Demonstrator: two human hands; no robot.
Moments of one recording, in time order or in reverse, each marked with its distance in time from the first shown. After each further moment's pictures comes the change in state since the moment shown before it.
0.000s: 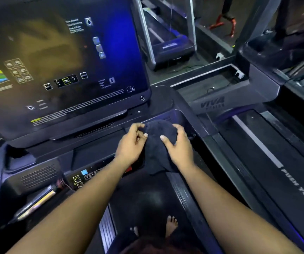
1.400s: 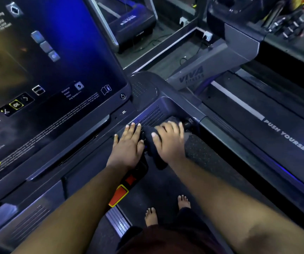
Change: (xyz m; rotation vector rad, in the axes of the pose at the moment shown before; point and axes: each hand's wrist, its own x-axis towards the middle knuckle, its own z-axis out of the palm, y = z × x) left_hand 0.055 -0.048 0.003 0.613 -0.456 0.198; right_hand 0.014 0.027 0.071 -0.569 0.144 -0.075
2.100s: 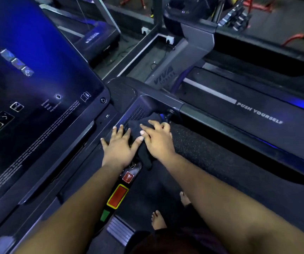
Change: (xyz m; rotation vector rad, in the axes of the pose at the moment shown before) left_hand 0.002 0.001 -0.002 0.122 -0.013 0.045; right_hand -0.022 -0.024 -0.014 0.169 -0.028 0.282
